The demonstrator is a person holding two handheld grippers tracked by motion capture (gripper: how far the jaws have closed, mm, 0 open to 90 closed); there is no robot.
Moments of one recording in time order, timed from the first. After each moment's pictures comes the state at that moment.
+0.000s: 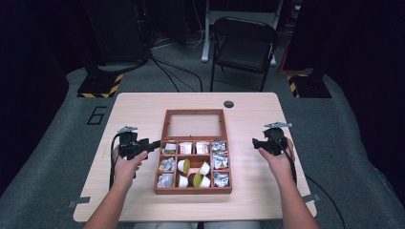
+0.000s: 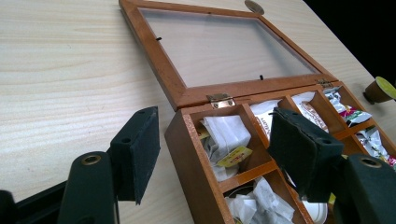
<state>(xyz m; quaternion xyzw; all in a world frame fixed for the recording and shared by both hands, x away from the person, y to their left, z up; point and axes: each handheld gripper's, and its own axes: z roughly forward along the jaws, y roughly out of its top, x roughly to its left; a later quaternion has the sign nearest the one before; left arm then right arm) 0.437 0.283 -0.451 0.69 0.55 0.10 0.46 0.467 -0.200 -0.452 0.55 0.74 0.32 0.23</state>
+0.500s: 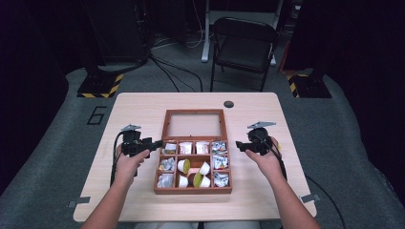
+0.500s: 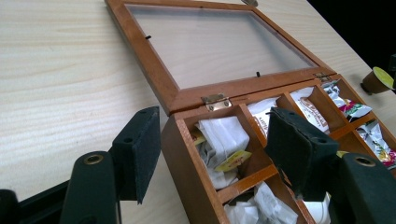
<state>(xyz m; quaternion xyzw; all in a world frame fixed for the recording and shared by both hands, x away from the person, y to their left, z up) 0.449 0.277 -0.452 0.71 0.54 0.09 0.45 0.464 -0.155 -0.445 0.48 0.79 0.35 0.17</state>
